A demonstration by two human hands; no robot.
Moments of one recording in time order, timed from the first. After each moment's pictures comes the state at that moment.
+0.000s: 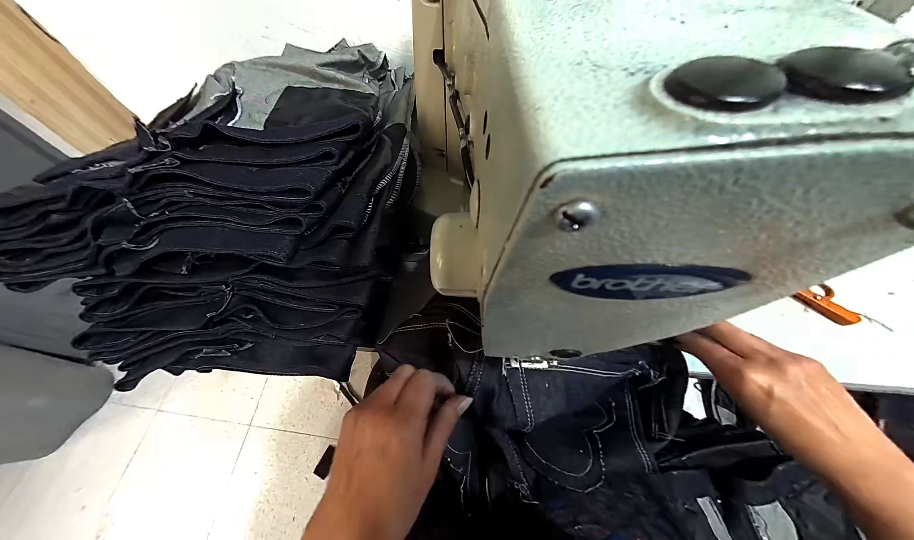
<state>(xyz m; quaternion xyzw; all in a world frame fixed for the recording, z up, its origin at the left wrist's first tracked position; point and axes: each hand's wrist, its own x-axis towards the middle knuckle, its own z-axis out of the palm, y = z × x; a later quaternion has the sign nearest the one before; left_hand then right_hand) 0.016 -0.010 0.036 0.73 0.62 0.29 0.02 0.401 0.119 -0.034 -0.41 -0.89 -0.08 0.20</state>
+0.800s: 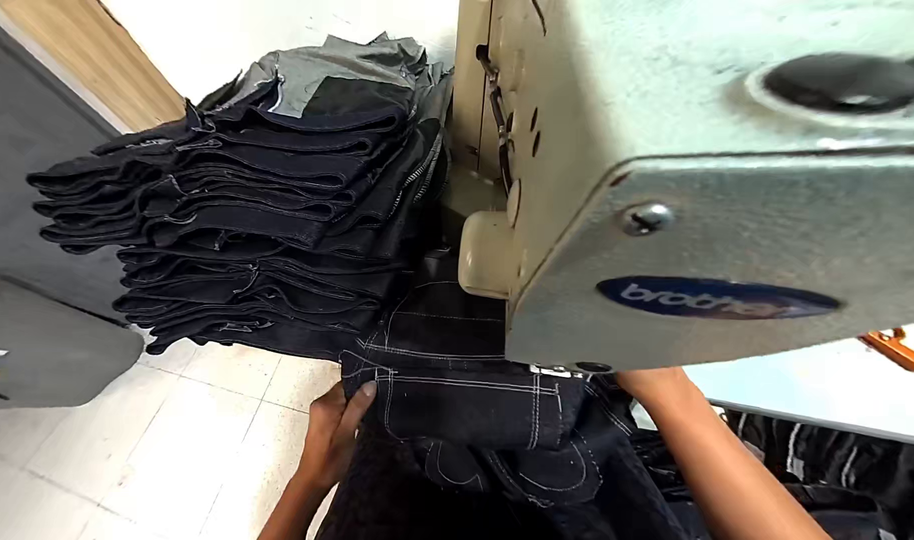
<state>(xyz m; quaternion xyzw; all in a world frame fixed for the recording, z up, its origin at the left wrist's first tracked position) -0.059 -0.037 -0.062 0.51 0.69 0.47 0.20 0.266 0.140 -0.038 -0.37 -0.84 -0.10 0.39</state>
